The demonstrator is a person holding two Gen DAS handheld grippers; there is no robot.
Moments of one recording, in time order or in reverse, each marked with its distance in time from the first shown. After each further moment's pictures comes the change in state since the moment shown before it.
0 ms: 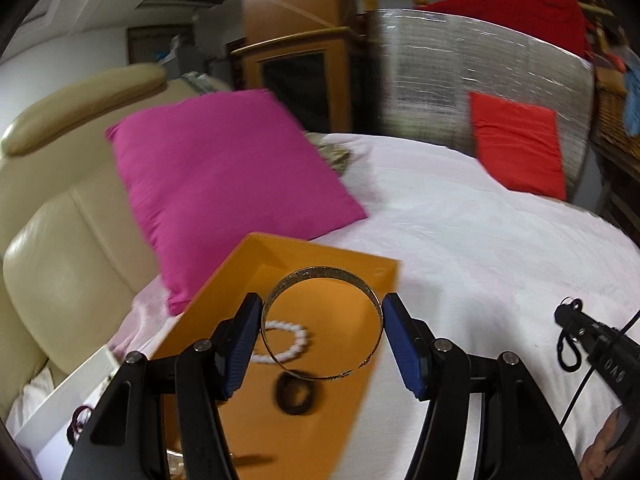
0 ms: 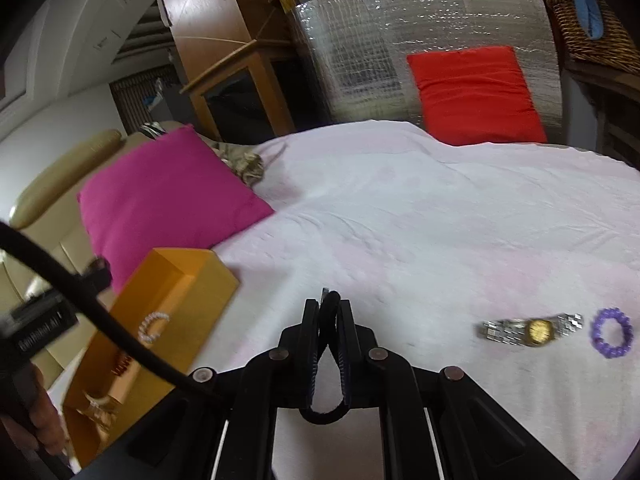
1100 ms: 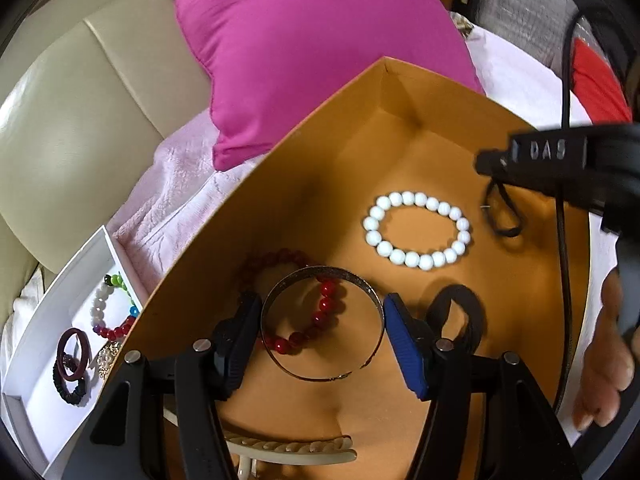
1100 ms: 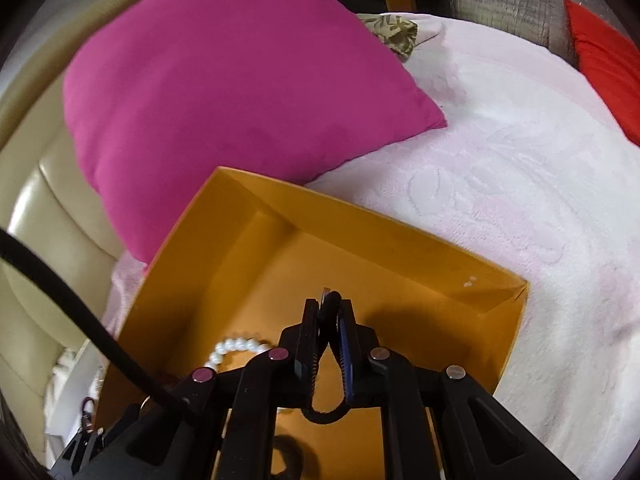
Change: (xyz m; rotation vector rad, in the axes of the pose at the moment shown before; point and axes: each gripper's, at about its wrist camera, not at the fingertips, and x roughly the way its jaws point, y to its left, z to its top) left arm 0.106 0.095 -0.051 -0.164 0.466 0.089; right arm 0.219 0.201 0.018 -0.208 0.463 0.037
